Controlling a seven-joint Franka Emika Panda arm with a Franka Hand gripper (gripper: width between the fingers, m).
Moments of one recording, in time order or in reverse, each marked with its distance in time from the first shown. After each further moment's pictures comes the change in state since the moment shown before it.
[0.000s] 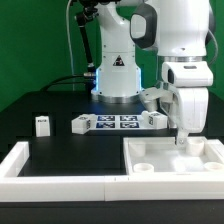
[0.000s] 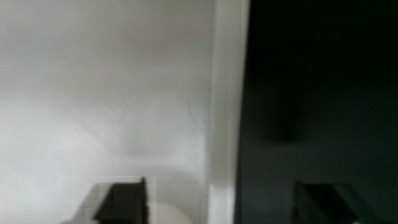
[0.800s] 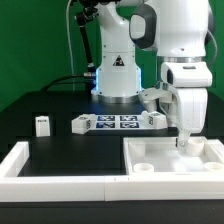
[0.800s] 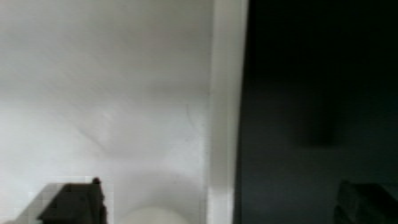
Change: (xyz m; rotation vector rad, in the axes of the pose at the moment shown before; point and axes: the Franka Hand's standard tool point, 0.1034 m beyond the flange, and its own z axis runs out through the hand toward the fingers) arm -0.001 0.000 0.001 0.001 -0.001 0.002
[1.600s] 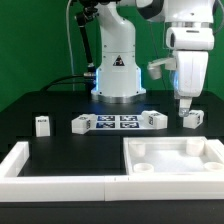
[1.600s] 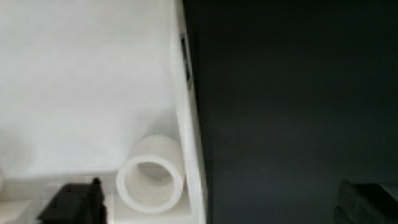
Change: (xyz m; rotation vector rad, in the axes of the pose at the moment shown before) arm 0.009 -0.014 -0.054 -0.020 -0.034 0.143
